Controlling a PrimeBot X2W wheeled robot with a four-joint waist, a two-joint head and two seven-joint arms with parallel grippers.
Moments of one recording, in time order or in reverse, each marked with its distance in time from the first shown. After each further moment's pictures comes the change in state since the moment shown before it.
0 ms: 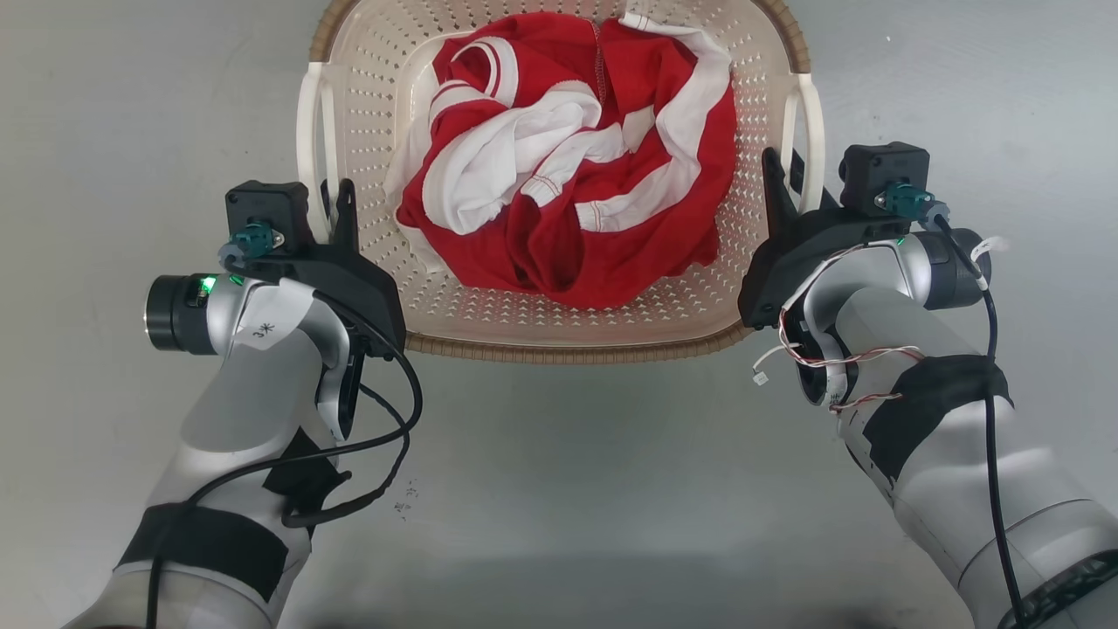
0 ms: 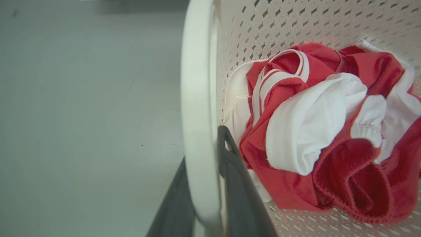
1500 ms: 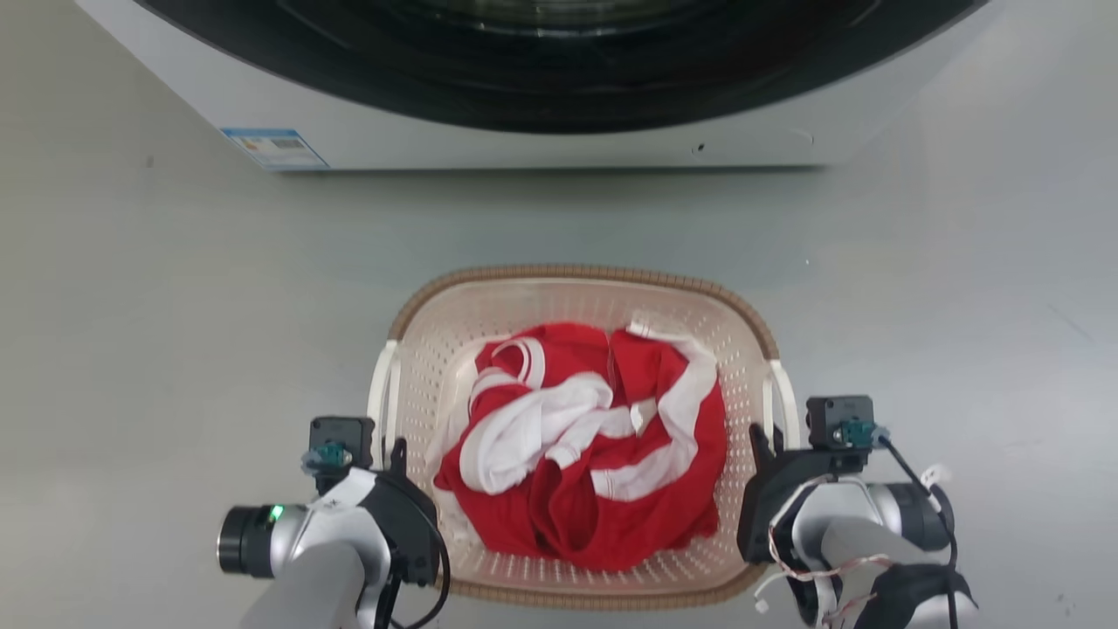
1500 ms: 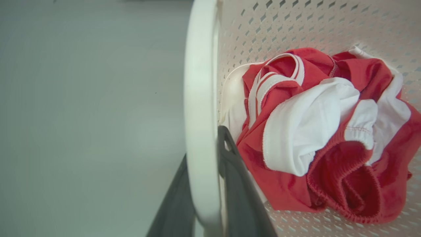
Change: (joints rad) left arm 0.312 0.000 -0.228 -0.006 -0.195 0.011 0.067; right arm 0.316 0.009 0.168 0.063 0.194 -0.001 0.040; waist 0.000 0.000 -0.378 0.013
